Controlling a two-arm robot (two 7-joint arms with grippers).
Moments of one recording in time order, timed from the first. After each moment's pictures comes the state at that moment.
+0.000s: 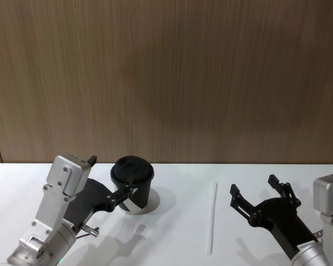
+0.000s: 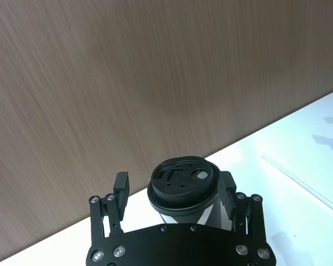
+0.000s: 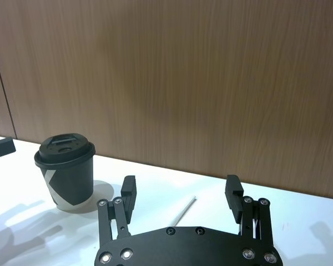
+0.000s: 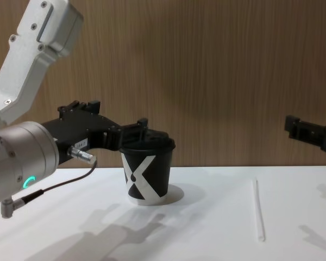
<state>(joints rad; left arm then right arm) -0.24 0.38 0.45 -1.63 -0.20 0.01 -0.01 -0.01 0.34 -0.23 -1.77 0.29 0.03 0.07</state>
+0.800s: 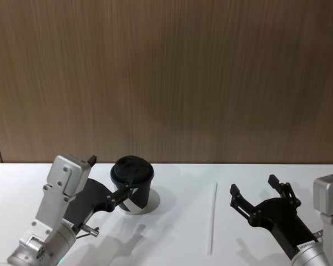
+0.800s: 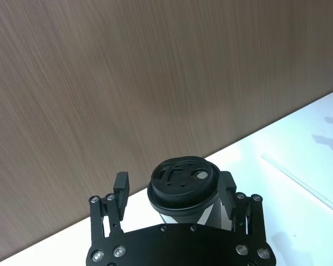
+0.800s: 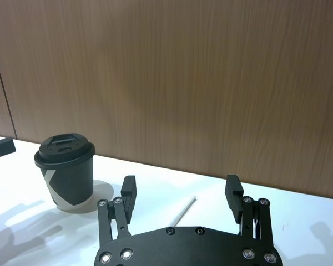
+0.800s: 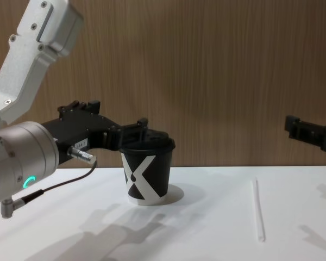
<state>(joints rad) -0.24 0.38 0.45 -1.63 -0.20 0.01 -0.01 -0.01 0.34 -0.23 -1.77 0.29 0.03 0.07</state>
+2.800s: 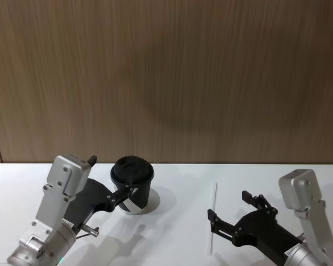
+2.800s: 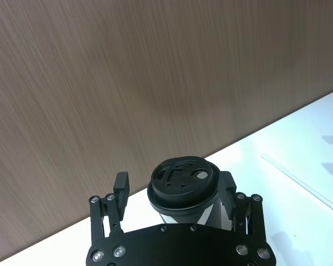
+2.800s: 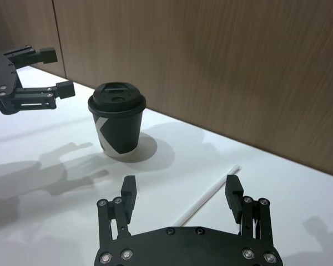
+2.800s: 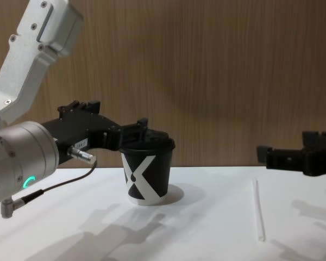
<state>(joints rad) -0.24 0.38 0.45 -1.63 -0.20 0.01 -0.01 0.02 0.43 -0.27 -1.85 0.27 0.30 0.21</state>
